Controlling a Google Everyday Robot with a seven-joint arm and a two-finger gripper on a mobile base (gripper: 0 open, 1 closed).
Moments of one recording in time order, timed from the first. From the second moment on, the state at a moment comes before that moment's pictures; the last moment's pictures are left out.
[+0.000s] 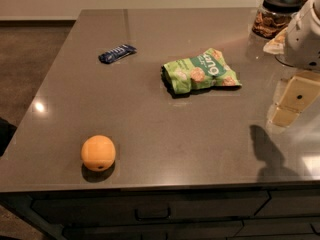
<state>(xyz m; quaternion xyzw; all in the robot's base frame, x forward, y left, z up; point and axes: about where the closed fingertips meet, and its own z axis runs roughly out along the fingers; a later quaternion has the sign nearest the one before) 0.438 -0.217 0.976 -0.60 0.78 -0.03 0.16</state>
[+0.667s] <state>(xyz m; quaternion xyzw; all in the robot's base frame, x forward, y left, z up) 0.456 -0.212 0.972 -0.59 0.79 -0.02 0.17</state>
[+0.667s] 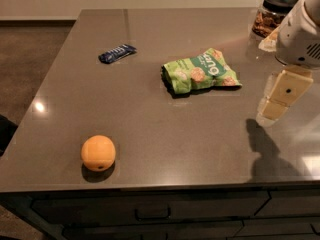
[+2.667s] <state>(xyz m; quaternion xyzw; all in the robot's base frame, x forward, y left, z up) 0.559 -0.118 0.968 -0.53 0.79 0.09 0.29</state>
